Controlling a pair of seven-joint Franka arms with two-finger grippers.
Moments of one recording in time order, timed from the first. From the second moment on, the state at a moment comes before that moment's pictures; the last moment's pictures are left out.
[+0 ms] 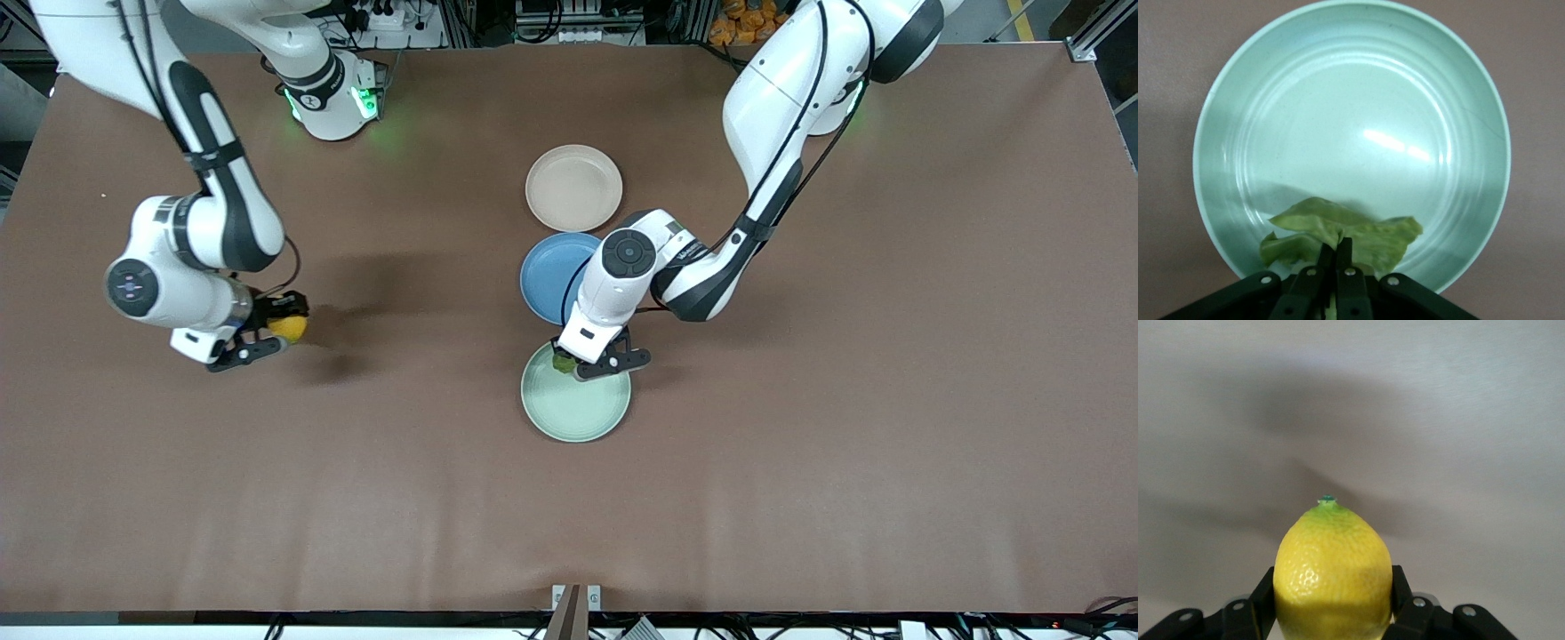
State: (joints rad) left arm -0.53 0.85 -0.25 -1.49 0.18 2.53 -1.09; right arm 0.15 0.32 -0.13 -2.13 0.08 2.21 -0.34
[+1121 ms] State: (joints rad) left arm -0.49 0.85 -0.22 -1.45 0.18 2.59 -1.07; right arm 0.61 0.22 -0.10 -2.14 0.35 2.01 0.28
